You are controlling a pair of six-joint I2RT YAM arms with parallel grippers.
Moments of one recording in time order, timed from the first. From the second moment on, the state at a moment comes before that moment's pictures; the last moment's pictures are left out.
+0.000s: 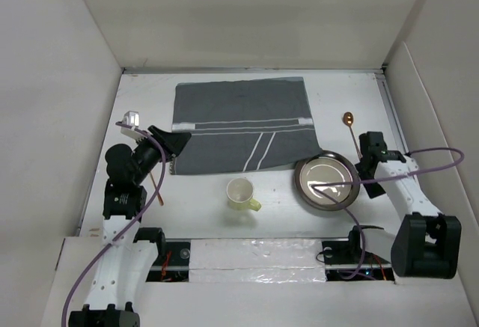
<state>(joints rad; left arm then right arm) 0.00 0.59 0.56 -0.04 0.49 -0.80 -0.02 1.14 0.71 -0.90 0.58 1.28</state>
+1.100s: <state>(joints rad) 0.04 0.61 0.54 0.00 0.53 -0.82 -0.33 1.37 0.68 -0.47 -0.40 0.39</state>
